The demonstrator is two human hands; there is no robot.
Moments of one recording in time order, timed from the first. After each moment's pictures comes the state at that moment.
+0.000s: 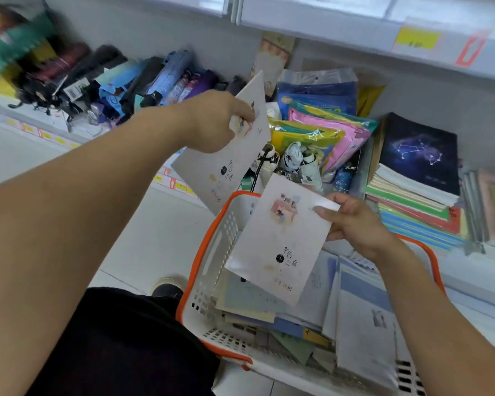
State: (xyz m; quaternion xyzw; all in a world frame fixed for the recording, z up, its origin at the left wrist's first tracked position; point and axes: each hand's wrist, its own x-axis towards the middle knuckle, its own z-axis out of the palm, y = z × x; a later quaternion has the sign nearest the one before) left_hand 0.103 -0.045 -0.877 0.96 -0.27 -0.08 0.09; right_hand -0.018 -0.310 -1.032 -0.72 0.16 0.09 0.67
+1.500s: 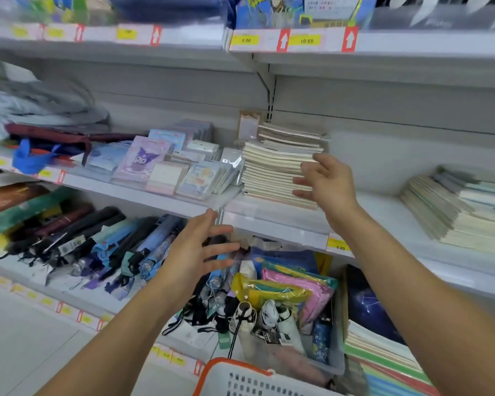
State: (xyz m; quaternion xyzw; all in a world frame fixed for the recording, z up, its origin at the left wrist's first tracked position) left_hand 0.099 -0.056 -0.811 0.61 -0.09 -0.08 0.79; right_hand 0.127 -0.286 -0.739 -0.70 0.03 -0.30 0.65
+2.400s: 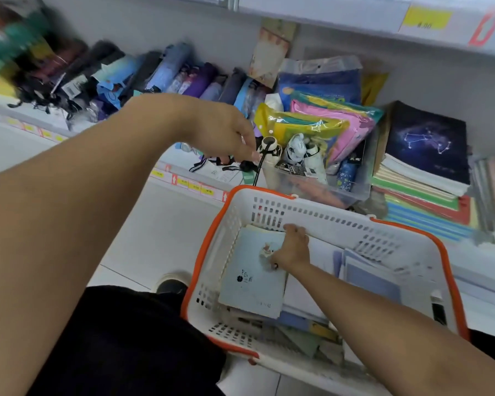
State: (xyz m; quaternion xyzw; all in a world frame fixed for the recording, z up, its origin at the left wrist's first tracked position) left_hand 0.087 -0.050 -0.872 0.92 -0.27 -0.28 0.09; right_hand -0.001 -0.223 -1.195 -0.92 0.21 0.13 0.30
